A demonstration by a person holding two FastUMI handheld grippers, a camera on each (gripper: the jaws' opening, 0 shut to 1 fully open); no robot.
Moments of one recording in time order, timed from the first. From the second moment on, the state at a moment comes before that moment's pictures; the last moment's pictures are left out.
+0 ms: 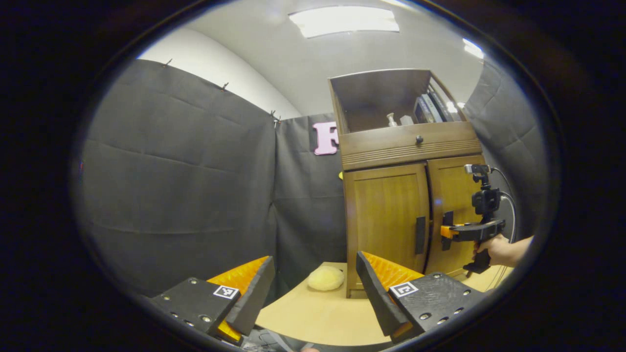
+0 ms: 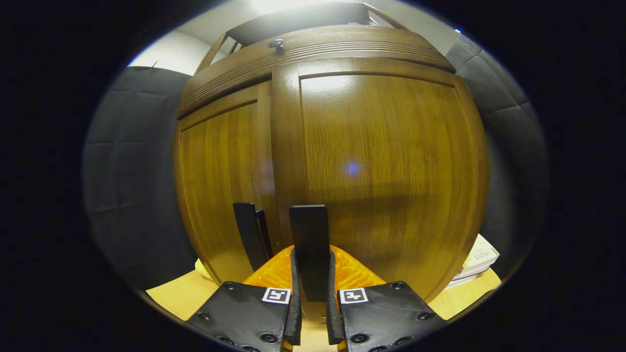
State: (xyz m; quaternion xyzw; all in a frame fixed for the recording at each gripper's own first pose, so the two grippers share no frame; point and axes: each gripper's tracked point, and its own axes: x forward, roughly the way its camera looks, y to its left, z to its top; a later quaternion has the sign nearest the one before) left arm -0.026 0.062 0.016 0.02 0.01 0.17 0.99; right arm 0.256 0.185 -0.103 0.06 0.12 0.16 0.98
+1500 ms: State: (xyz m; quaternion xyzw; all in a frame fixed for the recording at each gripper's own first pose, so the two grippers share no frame) left arm -0.014 0.036 0.022 -0.02 0.00 -0.01 1.00; right arm 0.095 0.051 -0.098 0.06 0.15 0.17 0.97
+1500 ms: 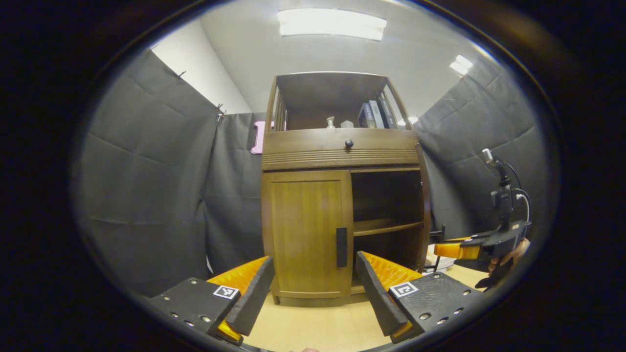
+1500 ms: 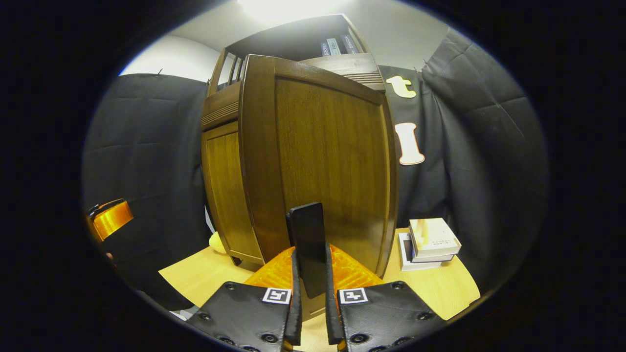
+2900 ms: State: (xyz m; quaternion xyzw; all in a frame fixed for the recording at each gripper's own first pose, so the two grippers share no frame) left arm -0.009 -0.001 0.027 0.00 0.00 -0.06 1.00; right arm 0.085 -0.100 -0.101 0.06 0.15 0.10 0.98
